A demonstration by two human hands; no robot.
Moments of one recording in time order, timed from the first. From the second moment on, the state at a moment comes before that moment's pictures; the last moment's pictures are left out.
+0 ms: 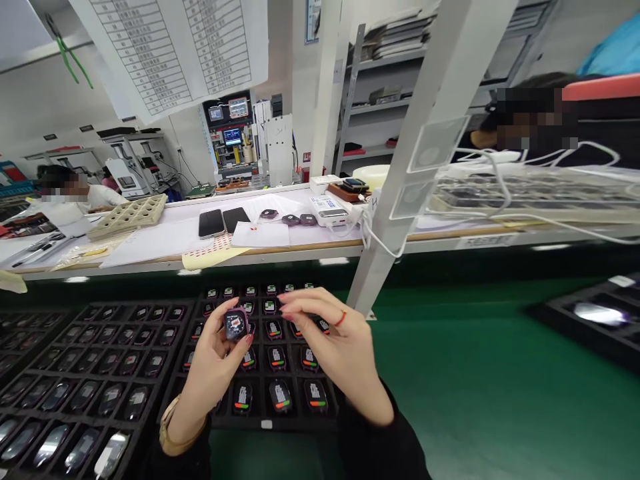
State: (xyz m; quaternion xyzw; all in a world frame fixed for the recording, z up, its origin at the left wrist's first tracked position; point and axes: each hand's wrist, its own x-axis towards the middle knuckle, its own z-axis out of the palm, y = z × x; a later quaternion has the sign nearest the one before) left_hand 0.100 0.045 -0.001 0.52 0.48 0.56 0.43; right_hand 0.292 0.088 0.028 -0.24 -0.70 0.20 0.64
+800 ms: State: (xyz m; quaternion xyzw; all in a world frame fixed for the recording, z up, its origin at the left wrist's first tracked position) left_hand 0.055 0.002 -0.025 0.49 0.52 0.54 0.44; right_hand 0.144 0.208 0.033 -0.44 -0.81 0.01 0.39
